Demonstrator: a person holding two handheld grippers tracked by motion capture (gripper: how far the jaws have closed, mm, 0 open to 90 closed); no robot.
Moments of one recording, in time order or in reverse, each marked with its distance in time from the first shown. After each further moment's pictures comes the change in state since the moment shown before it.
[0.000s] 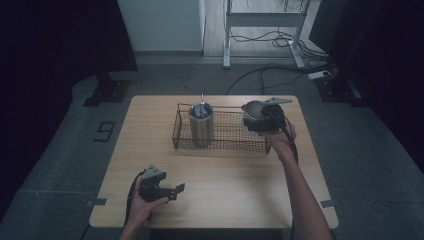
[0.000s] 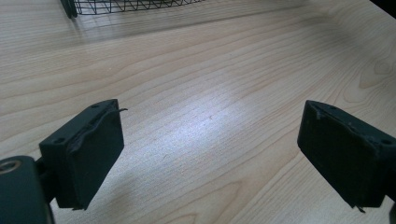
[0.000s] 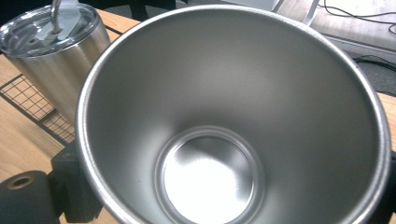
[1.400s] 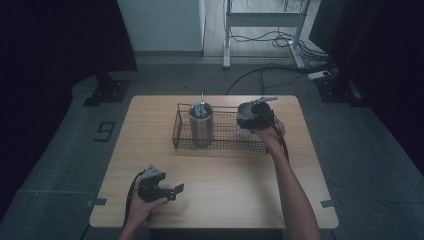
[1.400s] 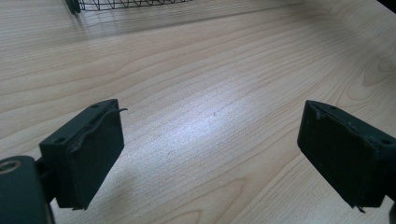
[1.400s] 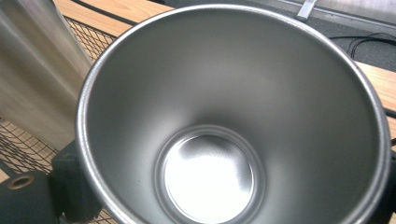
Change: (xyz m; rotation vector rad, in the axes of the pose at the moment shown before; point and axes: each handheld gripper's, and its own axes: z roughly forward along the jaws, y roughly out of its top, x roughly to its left) left arm 0.003 -0.002 0.000 0.006 0.003 0.000; right arm -0.007 -0.005 0.061 0.094 -0.010 0.005
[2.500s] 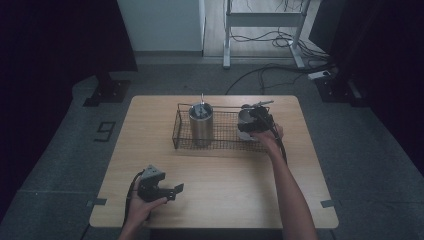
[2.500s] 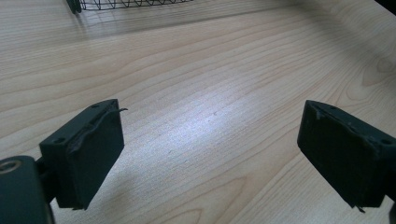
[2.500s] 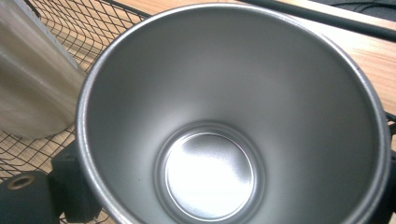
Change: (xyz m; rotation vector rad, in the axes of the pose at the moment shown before) left arm 0.001 0.000 0.000 -0.001 -0.003 -0.003; right arm -0.010 -0.016 0.030 0.103 -0.026 0.017
